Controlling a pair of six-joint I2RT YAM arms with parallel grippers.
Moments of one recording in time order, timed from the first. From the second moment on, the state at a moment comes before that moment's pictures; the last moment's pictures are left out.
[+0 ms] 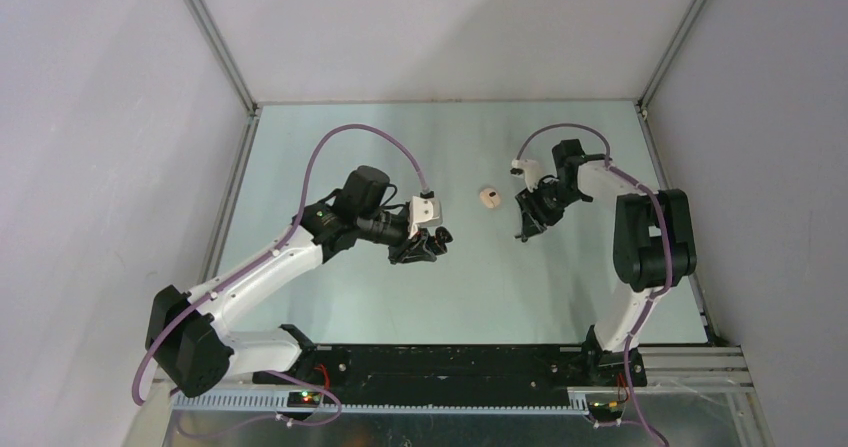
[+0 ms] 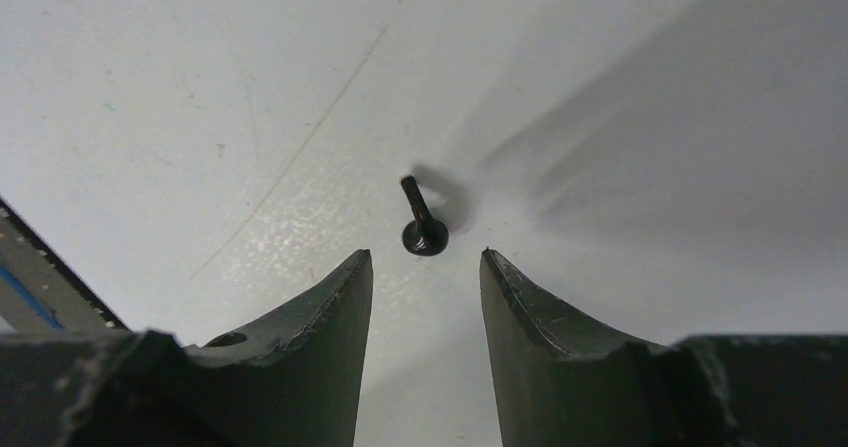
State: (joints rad) left arm -0.68 1.22 0.96 -0.47 0.73 0.46; right arm 0.13 1.81 1.19 -0.75 -0.52 -0.57
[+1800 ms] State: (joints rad) left arm -0.69 1.22 0.96 -0.48 0.73 0.46; right arm 0.20 1.87 1.22 -0.78 -0.48 -0.71
